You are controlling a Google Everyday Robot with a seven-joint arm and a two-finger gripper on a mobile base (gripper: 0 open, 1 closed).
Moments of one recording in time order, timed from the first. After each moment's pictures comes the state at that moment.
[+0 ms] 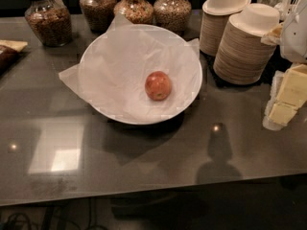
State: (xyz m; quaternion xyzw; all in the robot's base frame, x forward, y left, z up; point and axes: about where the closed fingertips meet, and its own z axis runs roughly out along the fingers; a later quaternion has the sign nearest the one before) arm 0.438 -0.217 0.976 -0.60 0.78 -0.03 0.16
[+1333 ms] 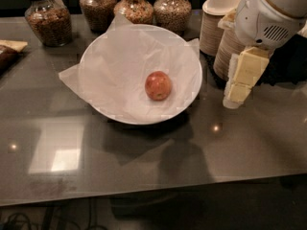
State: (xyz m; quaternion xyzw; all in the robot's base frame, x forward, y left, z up) arm 0.485 -0.151 0.983 -0.66 0.72 -0.02 0.20
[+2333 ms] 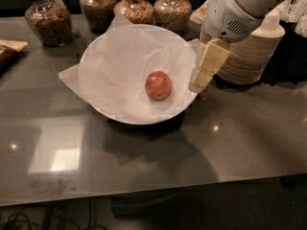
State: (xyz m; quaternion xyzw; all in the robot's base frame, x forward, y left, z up) arm 0.533 -0.095 0.981 -0.66 0.70 0.03 0.28
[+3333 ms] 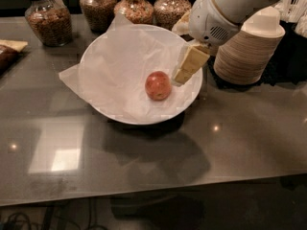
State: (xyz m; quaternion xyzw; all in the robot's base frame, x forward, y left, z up) arm 0.550 -0.066 0.968 -0.67 0.68 0.06 0.30
